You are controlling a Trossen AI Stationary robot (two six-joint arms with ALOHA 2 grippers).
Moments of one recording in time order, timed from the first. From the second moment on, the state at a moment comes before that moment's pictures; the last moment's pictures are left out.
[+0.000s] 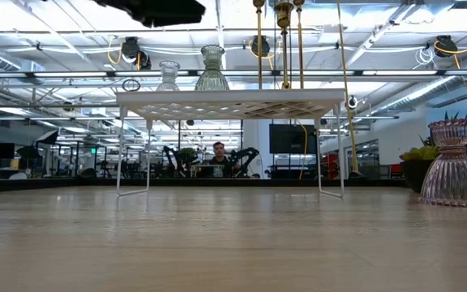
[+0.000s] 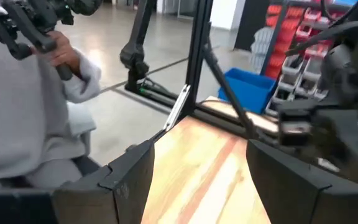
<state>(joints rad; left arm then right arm) -0.19 1.18 0.74 0.29 -0.43 0.28 0.17 1.38 1.01 0.22 -0.36 -0.16</state>
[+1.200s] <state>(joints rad) -0.23 1.42 0.74 0.57 -1.10 0.62 0.19 1.27 0.75 0.43 -0.29 -0.12</state>
